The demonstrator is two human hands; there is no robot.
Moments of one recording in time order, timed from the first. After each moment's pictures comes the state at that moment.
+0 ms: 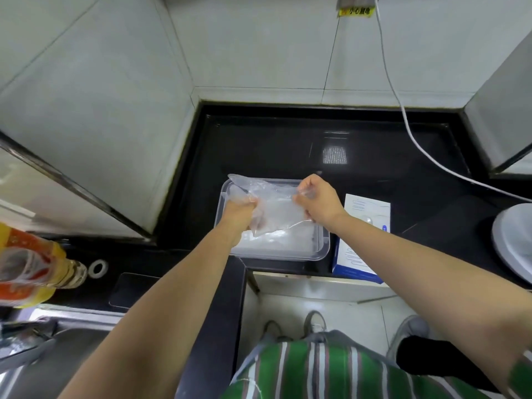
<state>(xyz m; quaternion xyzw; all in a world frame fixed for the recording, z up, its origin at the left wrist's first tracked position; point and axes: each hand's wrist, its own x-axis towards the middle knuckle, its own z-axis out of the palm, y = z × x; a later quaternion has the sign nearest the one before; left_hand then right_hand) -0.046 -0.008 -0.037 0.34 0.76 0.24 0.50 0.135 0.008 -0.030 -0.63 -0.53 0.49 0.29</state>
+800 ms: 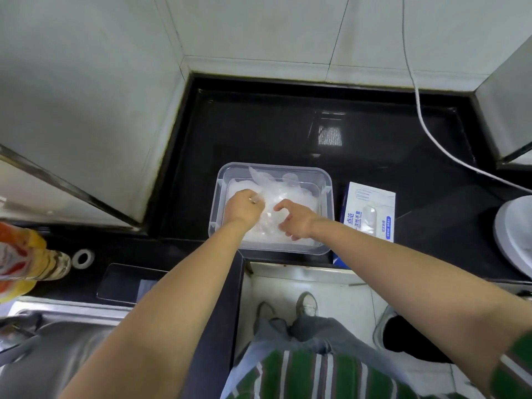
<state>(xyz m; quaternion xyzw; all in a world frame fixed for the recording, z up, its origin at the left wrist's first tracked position) -0.044 -0.001 -0.080 0.48 0.76 0.18 0.40 0.100 0.002 -0.077 -0.60 -0.60 0.52 -0.05</state>
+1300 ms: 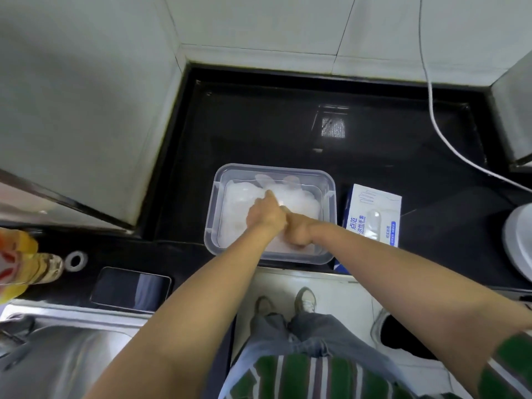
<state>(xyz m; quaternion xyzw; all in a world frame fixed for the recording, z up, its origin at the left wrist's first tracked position) -0.003 0.011 -0.089 0.56 0.75 -0.02 0.34 0.101 0.018 -0.106 -0.56 -0.66 0.45 -0.23</state>
